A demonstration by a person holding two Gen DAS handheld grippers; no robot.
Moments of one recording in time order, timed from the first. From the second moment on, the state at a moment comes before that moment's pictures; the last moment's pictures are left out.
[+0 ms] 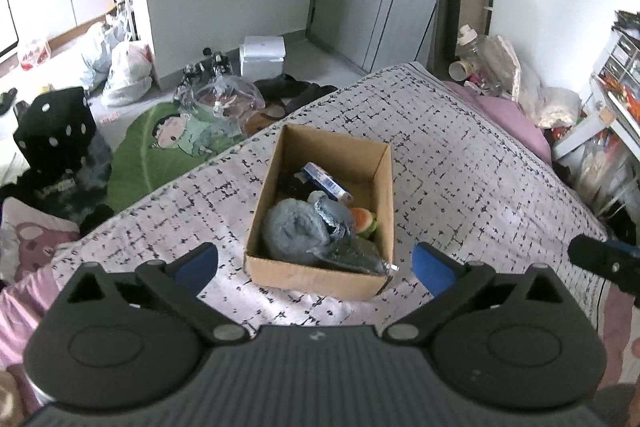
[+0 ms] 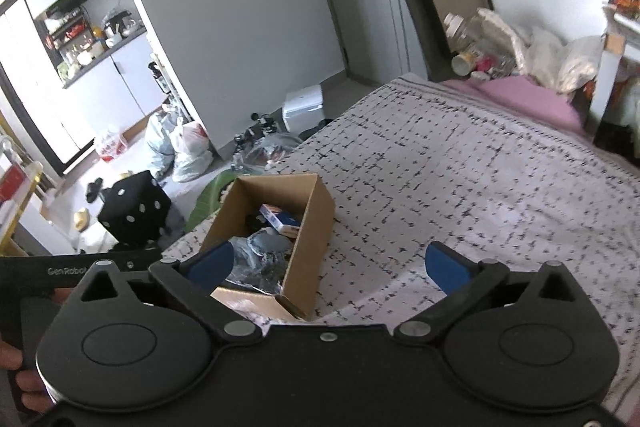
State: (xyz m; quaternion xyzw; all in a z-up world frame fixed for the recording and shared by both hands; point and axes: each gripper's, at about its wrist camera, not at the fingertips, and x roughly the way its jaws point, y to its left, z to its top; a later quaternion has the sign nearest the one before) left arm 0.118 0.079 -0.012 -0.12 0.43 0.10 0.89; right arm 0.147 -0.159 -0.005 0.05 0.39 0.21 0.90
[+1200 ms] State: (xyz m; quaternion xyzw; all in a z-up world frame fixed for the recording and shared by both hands) left arm 0.013 0.039 0.039 -0.03 0.38 0.06 0.92; right arm 0.041 -0.191 0.029 0.02 0.38 0.14 0.92
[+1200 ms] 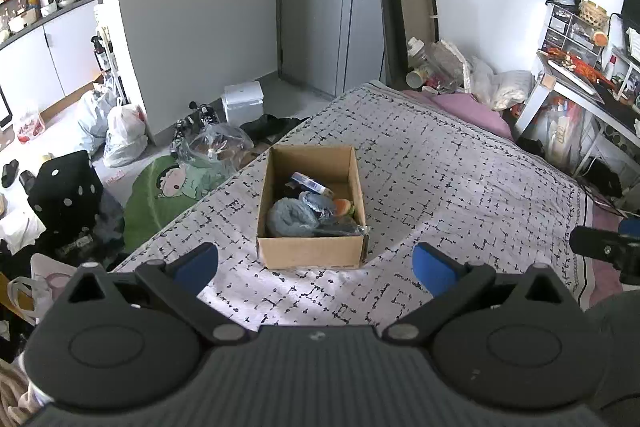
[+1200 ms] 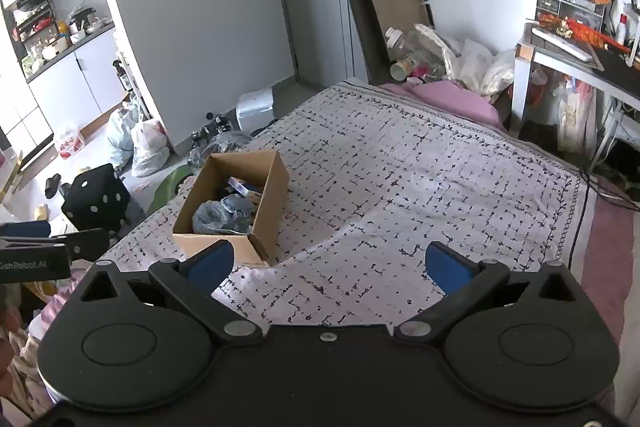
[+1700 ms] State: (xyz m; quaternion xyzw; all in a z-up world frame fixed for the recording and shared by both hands) left arm -0.006 0.037 0.044 -0.03 0.37 0.05 0.93; right arm 0.027 -0.189 0.033 0.01 0.37 0.13 0.92
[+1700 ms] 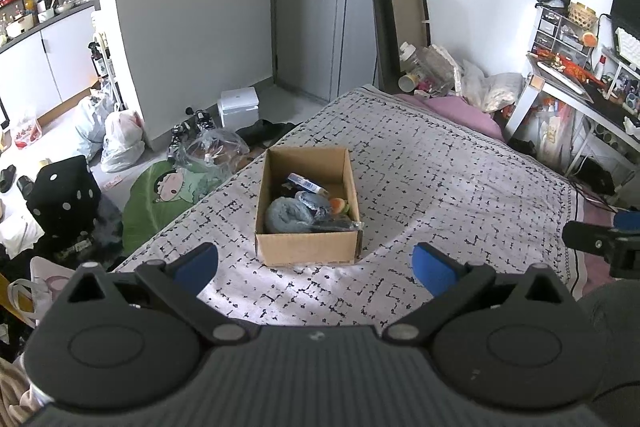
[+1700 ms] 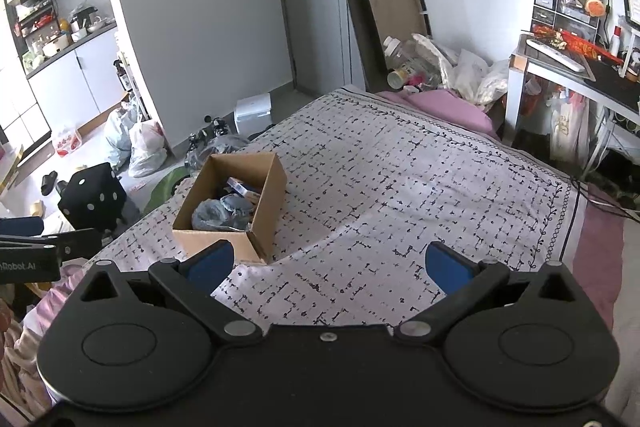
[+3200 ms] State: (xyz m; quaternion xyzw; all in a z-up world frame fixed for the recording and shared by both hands) left arm -0.005 0.039 0.033 -0.05 0.38 0.05 0.92; right arm 0.027 -0.188 0.024 0.01 0.37 0.13 0.92
